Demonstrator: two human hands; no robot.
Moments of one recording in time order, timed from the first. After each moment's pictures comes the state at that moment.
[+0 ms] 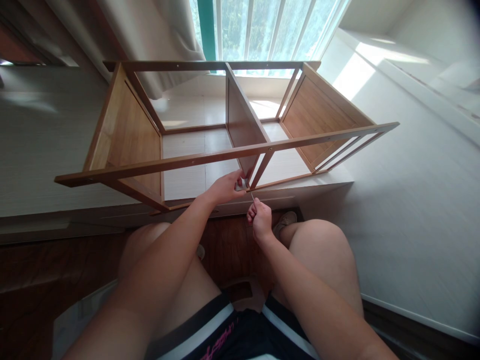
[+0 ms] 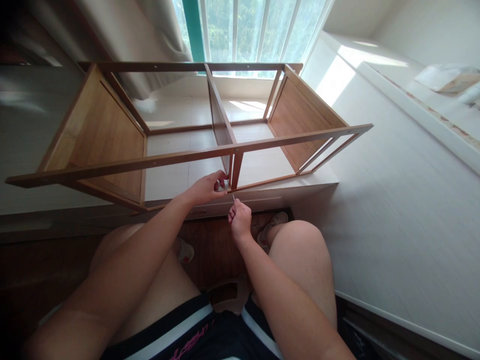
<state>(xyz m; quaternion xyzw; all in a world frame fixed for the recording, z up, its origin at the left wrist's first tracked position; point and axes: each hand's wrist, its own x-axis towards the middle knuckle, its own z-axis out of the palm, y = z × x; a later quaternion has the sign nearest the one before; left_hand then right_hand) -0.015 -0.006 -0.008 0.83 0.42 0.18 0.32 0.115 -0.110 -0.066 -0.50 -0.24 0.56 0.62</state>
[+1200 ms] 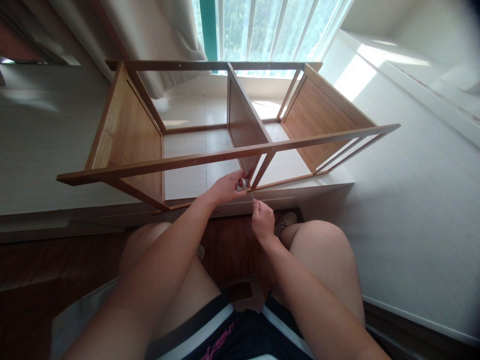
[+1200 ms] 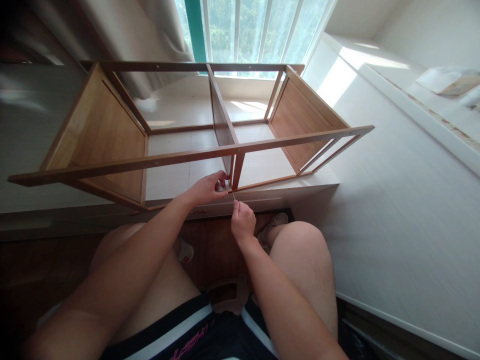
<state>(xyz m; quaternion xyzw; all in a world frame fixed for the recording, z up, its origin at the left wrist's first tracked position) -0.014 -0.007 -0.007 0.83 0.42 0.19 0.31 0.132 -0.116 -0.060 -0.65 -0.46 0.29 0.53</state>
